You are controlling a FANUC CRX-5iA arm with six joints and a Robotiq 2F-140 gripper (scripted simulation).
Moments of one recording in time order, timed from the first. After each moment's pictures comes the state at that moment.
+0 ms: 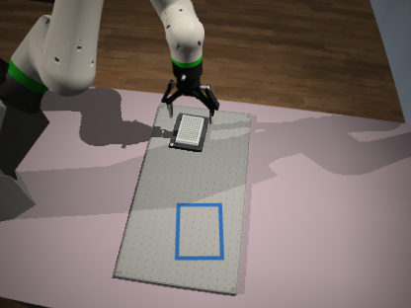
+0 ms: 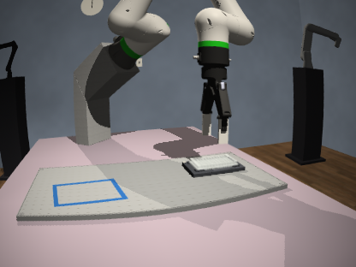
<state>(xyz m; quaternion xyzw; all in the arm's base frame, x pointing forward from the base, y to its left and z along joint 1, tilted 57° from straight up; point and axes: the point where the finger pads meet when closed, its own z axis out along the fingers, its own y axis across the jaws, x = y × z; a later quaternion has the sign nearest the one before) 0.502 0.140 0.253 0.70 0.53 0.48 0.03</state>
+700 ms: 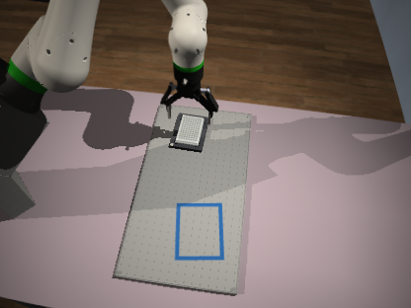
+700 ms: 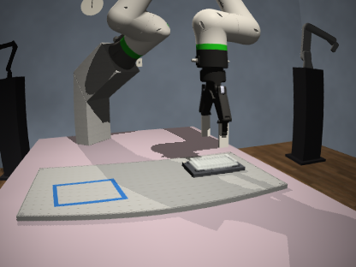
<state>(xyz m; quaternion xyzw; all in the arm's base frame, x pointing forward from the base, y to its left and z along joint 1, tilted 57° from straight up) 0.503 0.147 0.247 0.69 0.55 0.48 0.01</state>
